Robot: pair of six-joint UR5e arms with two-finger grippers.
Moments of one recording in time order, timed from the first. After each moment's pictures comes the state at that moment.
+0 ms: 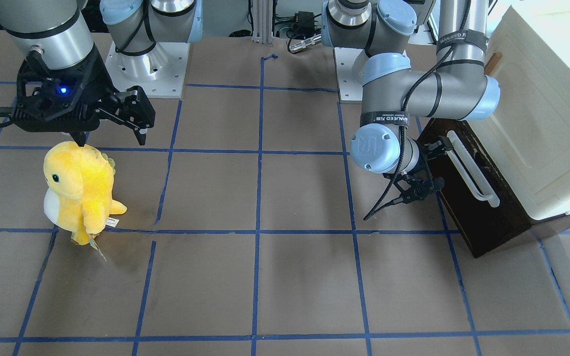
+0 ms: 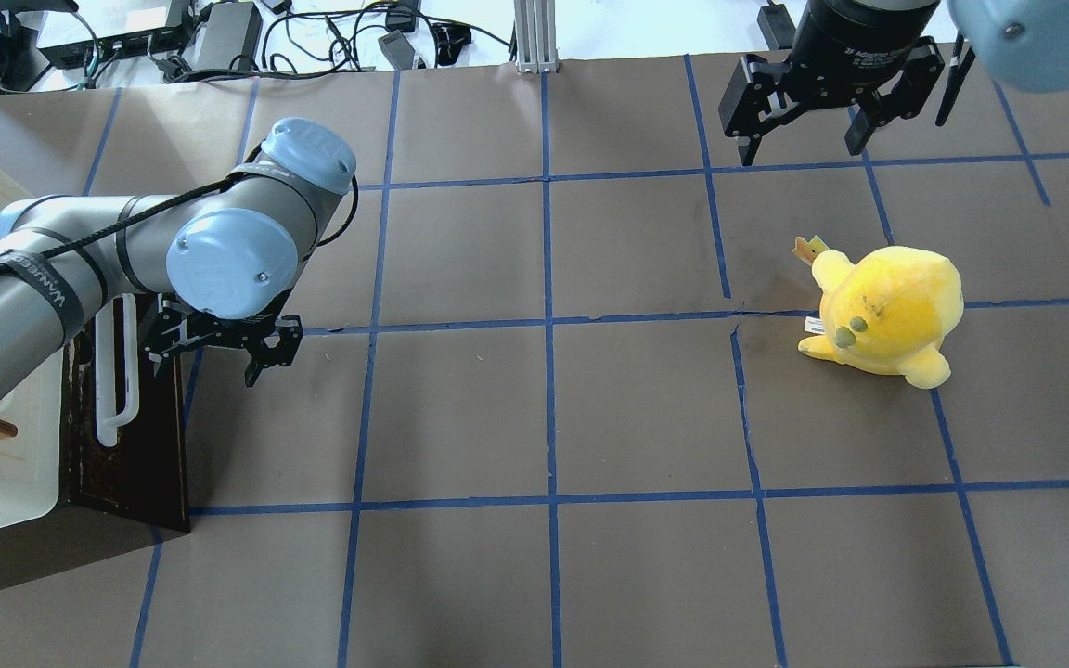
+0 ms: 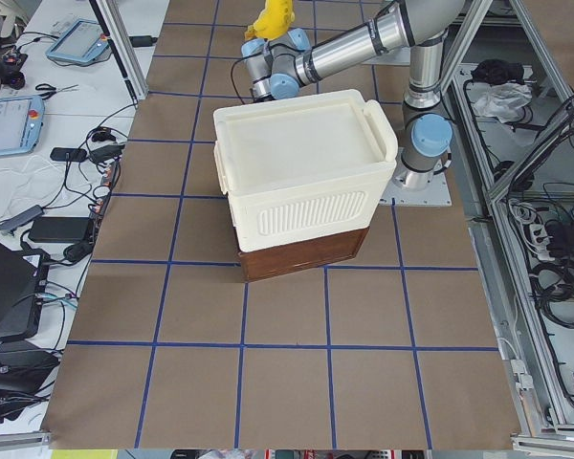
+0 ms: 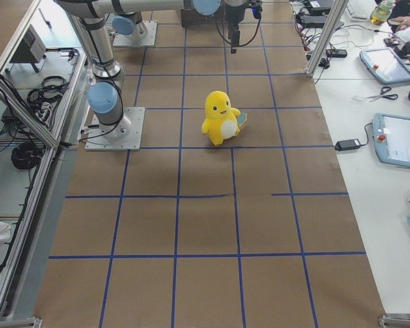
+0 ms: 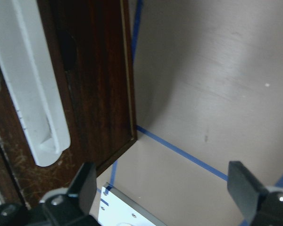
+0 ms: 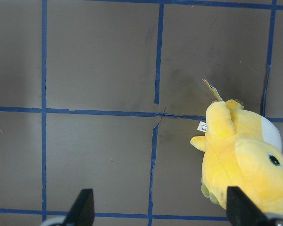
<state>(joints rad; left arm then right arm) -1.63 -1.85 -1.84 -1.56 2.28 -0.50 1.60 -1.48 1.44 -1.57 -1.58 -0.02</state>
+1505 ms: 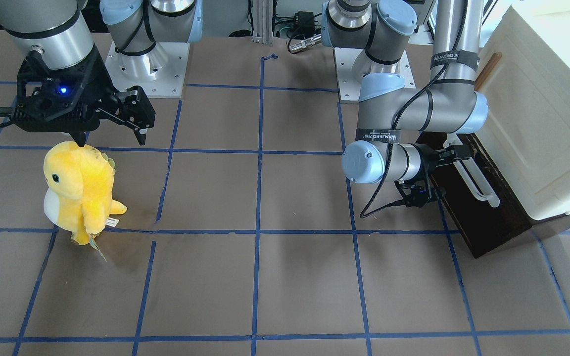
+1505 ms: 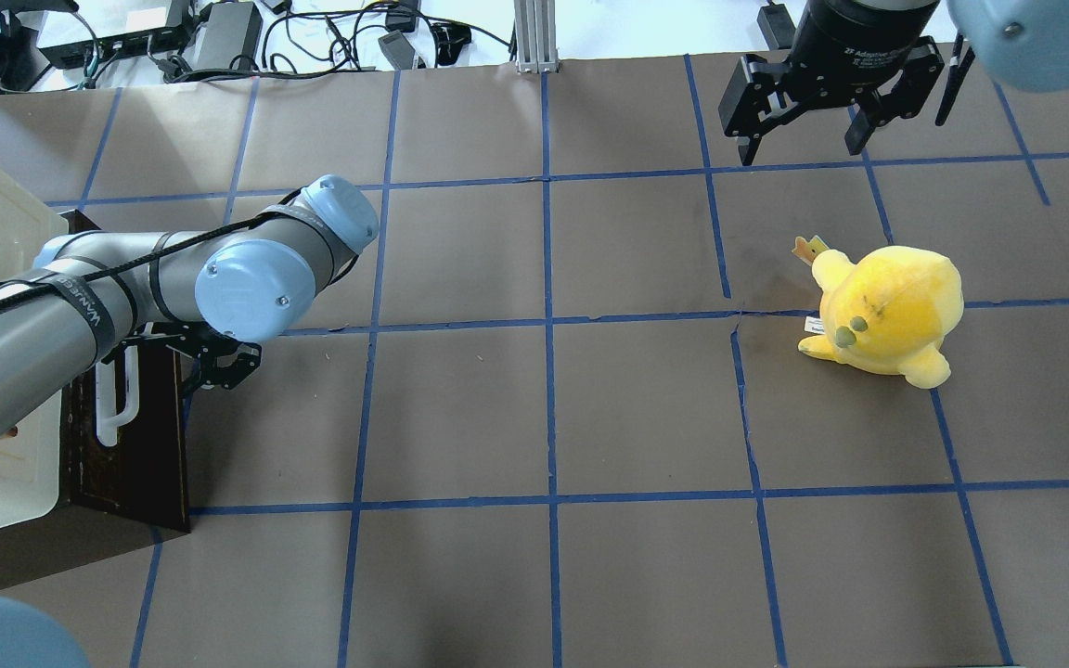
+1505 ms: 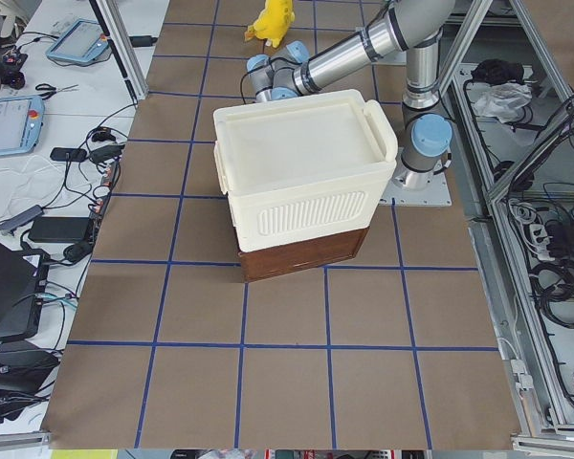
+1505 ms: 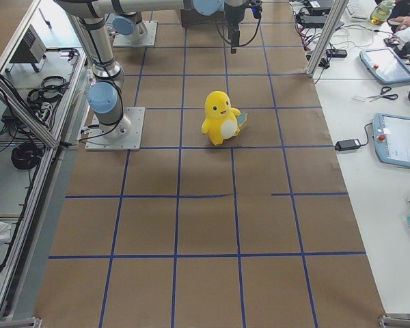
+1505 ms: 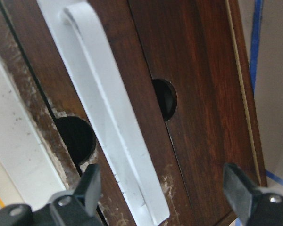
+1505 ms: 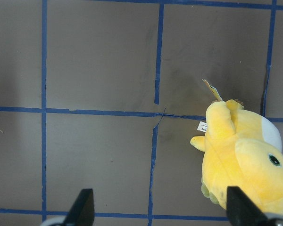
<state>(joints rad) -1.62 -1.90 -1.89 -1.59 2.53 -0.42 1.60 -1.48 1.44 -1.57 -1.58 -0.02</state>
